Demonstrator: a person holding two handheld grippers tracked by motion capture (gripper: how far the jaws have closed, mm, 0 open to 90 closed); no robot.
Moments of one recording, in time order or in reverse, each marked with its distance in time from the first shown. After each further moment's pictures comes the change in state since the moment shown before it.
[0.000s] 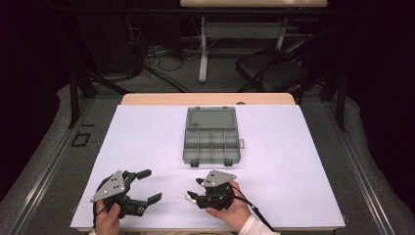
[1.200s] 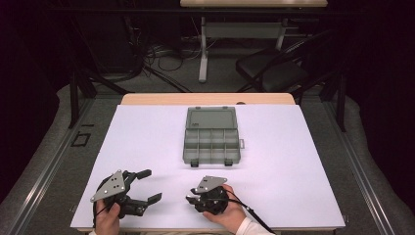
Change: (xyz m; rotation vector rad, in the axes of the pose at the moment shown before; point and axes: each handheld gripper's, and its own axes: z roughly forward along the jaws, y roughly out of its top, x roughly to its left) left arm 0.001 0.000 0.000 0.004 -0.003 -0.004; right arm 0.008 -0.013 0.019 0.100 0.052 -0.024
